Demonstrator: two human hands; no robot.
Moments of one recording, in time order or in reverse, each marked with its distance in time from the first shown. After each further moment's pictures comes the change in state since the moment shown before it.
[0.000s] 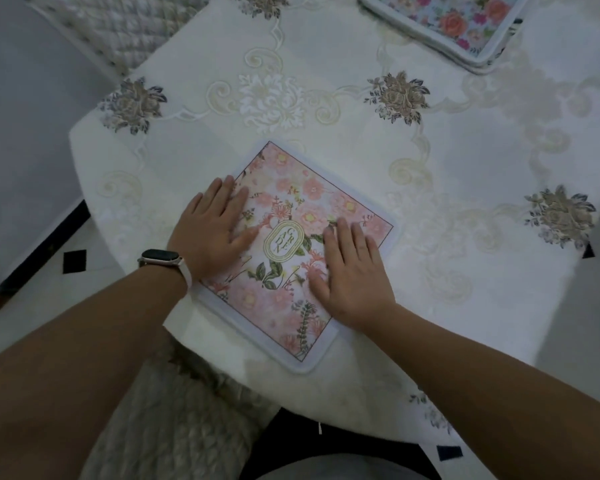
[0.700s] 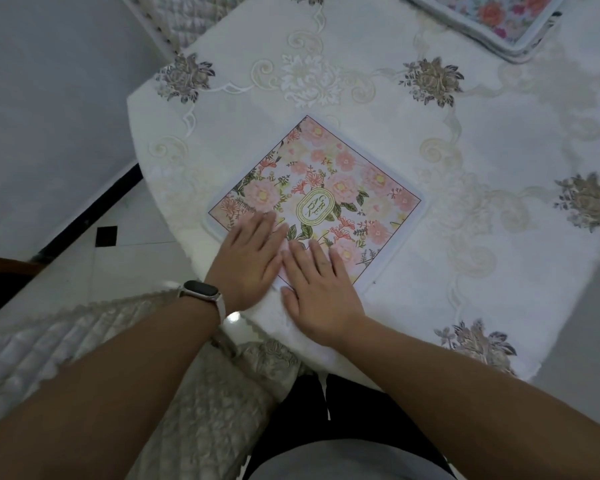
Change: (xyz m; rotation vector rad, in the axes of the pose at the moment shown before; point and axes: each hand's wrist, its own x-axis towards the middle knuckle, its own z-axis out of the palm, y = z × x) left_hand -0.109 0.035 0.032 0.044 0.035 0.112; right_hand -0.053 -0.091 0.039 -0.007 -0.004 -0.258
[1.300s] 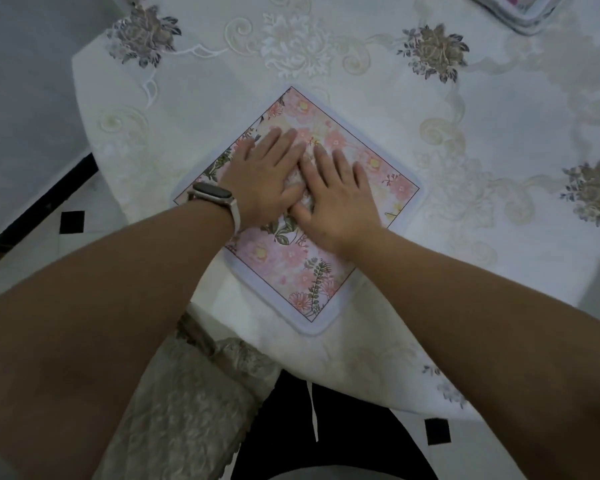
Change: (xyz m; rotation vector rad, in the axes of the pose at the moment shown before) left_hand 0.128 -0.004 -0.017 0.010 0.003 0.012; right_hand 0.092 0.083 -0.041 -0.003 0.069 0.165
